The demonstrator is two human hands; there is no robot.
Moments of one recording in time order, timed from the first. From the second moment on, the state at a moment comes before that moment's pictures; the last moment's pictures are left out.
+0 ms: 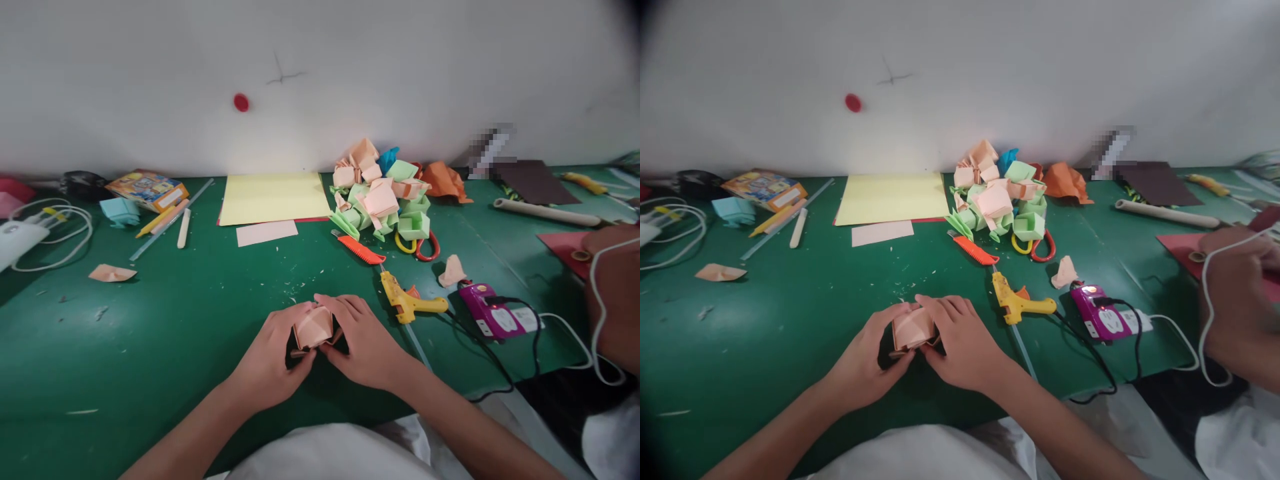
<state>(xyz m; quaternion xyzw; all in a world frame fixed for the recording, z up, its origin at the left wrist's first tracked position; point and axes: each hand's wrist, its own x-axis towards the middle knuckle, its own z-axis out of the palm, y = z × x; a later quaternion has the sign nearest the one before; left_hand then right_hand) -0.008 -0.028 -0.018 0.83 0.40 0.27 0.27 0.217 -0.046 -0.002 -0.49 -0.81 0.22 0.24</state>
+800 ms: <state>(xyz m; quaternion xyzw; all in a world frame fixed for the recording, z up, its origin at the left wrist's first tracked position) -0.133 0.088 0.010 0.66 0.64 0.38 0.14 0.256 -0.068 0.016 -0.53 -0.79 0.28 0.14</state>
